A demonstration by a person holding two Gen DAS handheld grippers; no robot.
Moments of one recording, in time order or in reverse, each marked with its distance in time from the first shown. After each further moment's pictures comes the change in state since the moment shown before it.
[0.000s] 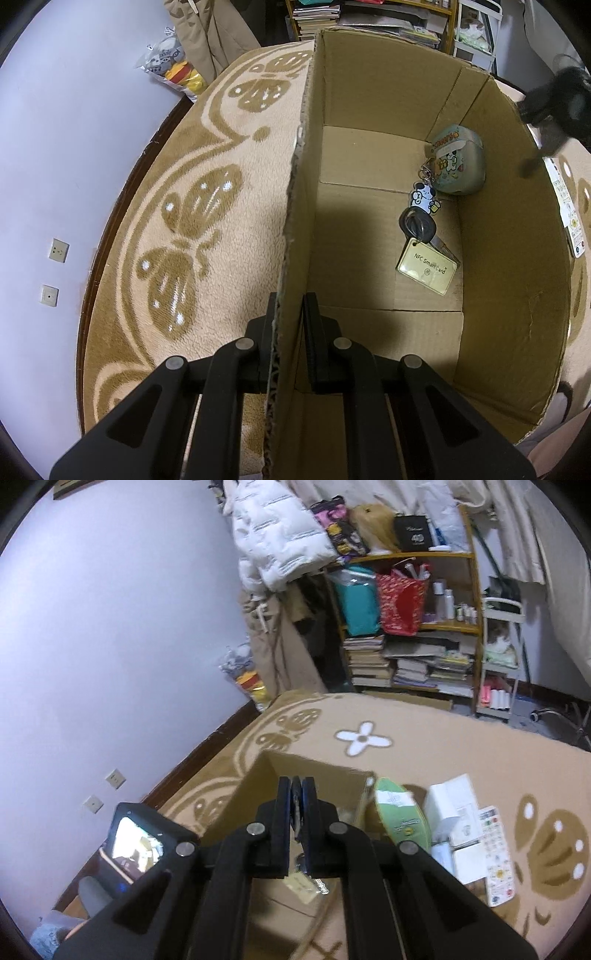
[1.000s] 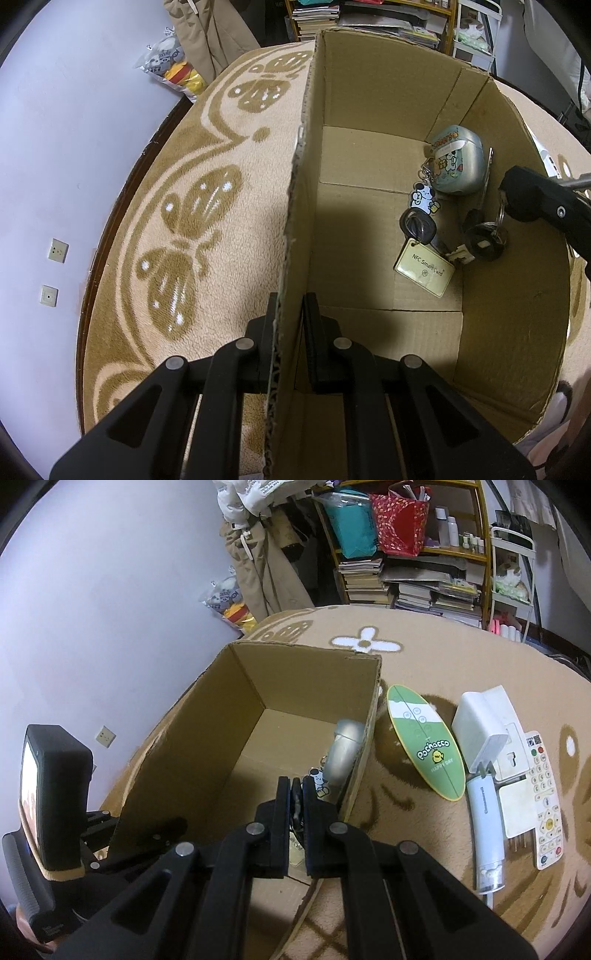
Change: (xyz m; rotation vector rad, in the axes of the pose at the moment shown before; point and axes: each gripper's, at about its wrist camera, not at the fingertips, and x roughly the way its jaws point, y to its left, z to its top) left arm -0.002 0.000 -0.001 0.000 -0.002 -0.001; right arm 0.070 -0.028 -0.056 0.055 0.234 -0.021
